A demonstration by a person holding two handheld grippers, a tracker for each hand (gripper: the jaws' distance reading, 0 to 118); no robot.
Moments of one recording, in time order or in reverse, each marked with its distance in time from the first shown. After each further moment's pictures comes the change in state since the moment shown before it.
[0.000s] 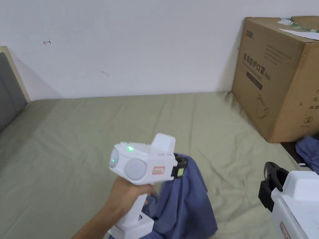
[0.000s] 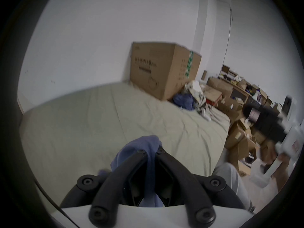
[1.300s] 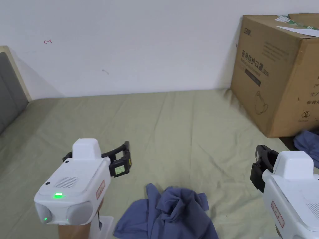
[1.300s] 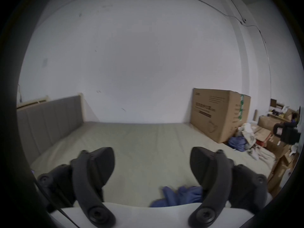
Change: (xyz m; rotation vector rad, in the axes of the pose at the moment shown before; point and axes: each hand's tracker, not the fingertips) left arm -0.037 -0.073 0.154 0.509 0.623 0.104; right arm -0.027 0.022 0.010 0.040 0.029 0.013
